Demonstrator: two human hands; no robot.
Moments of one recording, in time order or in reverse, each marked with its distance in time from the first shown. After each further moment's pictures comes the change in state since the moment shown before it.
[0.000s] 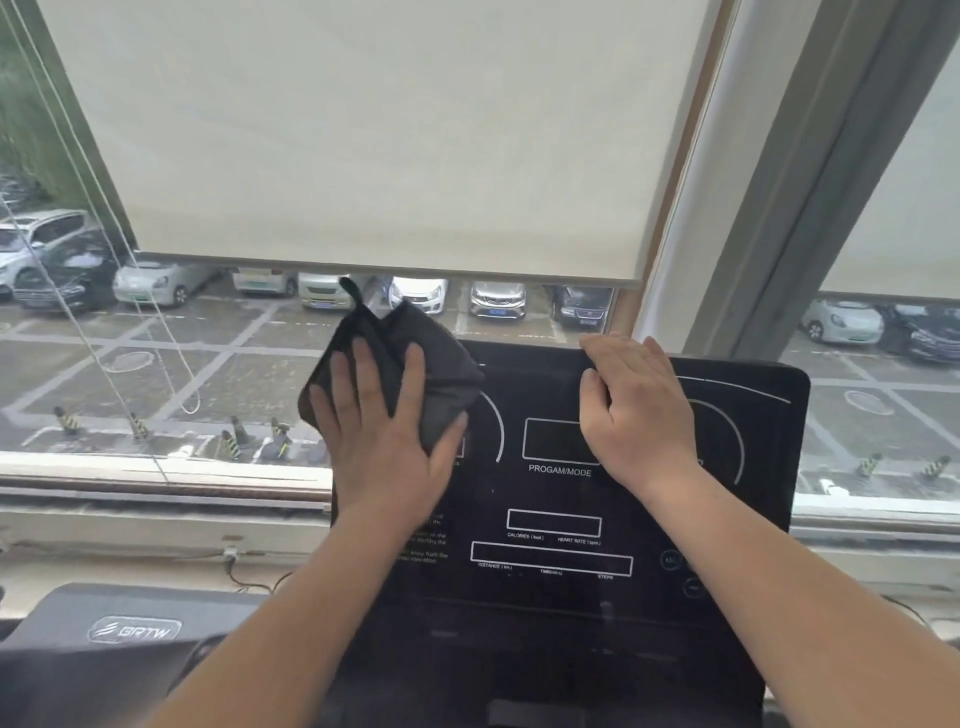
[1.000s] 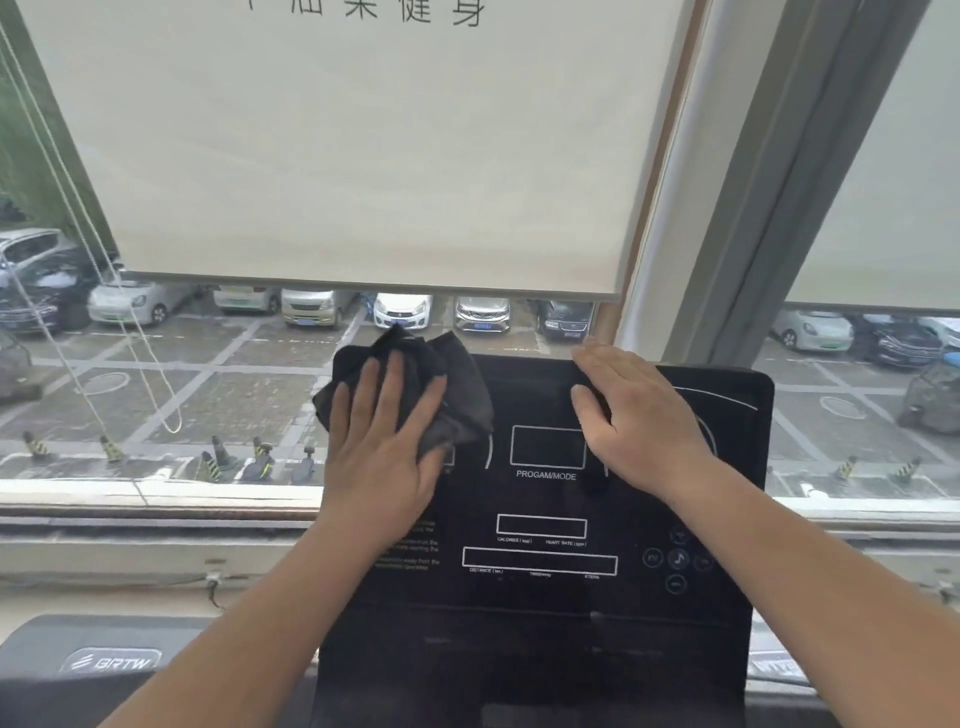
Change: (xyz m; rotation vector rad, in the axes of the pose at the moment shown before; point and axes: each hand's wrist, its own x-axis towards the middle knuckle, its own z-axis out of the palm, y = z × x) left_hand 0.000 -0.016 -0.003 0.026 -0.014 0.266; right_hand -0.003 0.008 -0.032 -0.105 -0.167 -0.063
